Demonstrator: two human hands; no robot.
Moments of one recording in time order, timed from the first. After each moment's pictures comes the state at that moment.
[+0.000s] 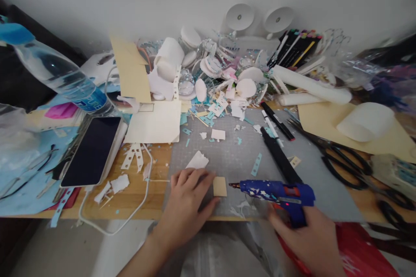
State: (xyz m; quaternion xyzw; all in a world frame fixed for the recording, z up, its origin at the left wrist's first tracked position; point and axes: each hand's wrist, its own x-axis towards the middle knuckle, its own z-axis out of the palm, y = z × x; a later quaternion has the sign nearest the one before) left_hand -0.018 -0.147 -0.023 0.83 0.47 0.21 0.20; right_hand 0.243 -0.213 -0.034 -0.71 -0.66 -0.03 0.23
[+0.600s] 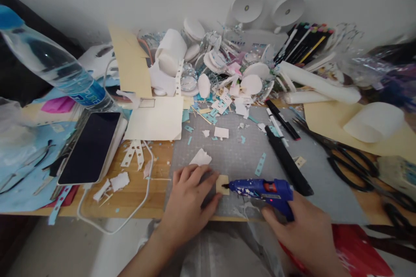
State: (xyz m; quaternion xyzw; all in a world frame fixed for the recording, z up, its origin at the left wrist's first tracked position) left_hand -0.018 -0.145 -0.025 0.82 0.48 0.20 0.23; right_hand 0.226 -0.192 -0.024 -0.62 -0.75 -0.13 0.18
